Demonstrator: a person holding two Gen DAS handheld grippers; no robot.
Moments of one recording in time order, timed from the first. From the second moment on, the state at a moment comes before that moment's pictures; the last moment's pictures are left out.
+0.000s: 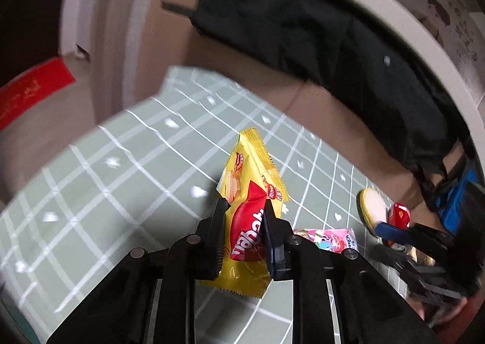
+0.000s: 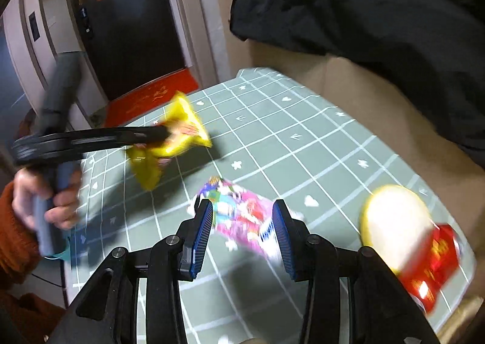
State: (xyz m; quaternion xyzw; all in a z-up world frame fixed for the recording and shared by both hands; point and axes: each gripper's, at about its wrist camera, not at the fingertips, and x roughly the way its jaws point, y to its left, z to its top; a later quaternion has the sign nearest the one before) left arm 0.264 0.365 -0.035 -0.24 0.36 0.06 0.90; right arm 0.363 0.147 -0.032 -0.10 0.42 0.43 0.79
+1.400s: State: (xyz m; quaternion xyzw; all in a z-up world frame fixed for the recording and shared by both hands) left arm 0.201 0.379 -0.025 -0.25 0.33 0.12 0.90; right arm 0.361 0.173 -0.090 -0.19 0.43 0.44 0.77
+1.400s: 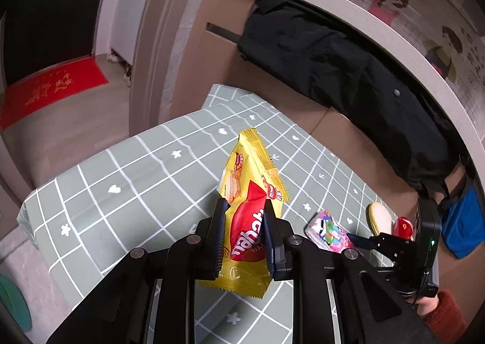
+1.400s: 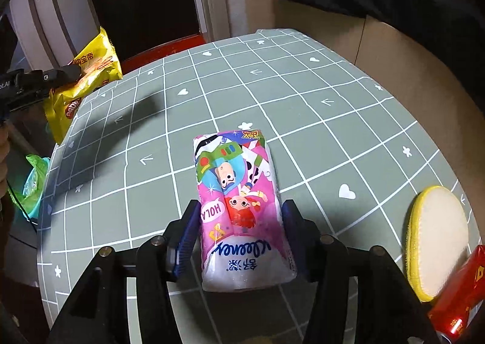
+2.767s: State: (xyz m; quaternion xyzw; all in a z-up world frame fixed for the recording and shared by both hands) left arm 0.271 0.027 0.117 -0.04 0.18 -0.10 0.98; right arm 0.273 -0.187 0.108 0.01 0.22 0.18 0.96
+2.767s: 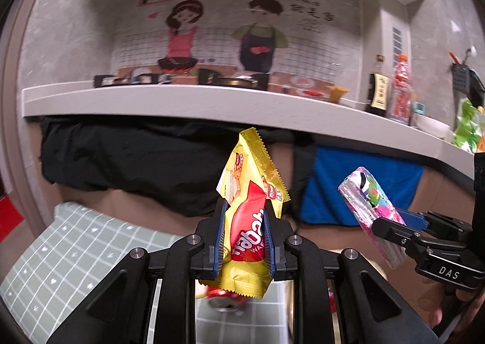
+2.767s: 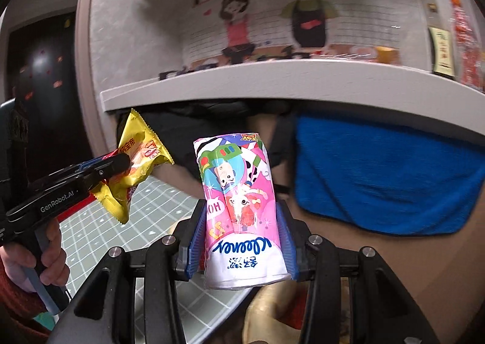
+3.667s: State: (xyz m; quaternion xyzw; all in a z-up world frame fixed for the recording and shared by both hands) left arm 0.279 -0.092 0.068 -0.02 0.23 -0.19 0.95; right arm 0.254 -0.284 0.071 0.08 0.23 0.09 0.97
